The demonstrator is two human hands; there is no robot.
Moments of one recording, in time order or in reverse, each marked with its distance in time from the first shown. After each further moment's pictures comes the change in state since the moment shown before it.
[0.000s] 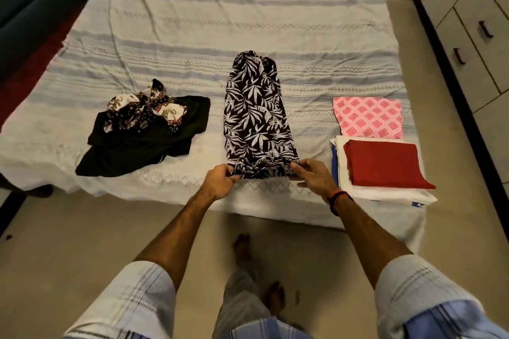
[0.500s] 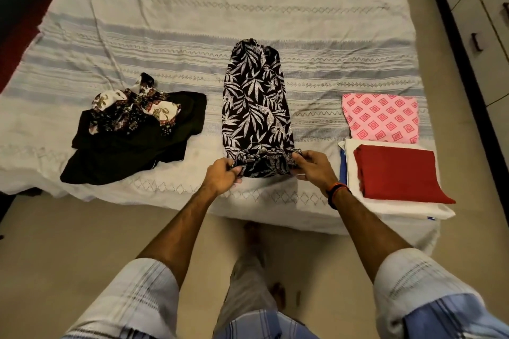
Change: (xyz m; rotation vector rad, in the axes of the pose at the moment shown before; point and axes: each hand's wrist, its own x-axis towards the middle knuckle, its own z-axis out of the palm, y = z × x) left_hand 0.094 0.004 -0.005 -0.306 -0.030 -0.145; right_hand 0.090 -0.018 0.004 0.074 0.073 0.102
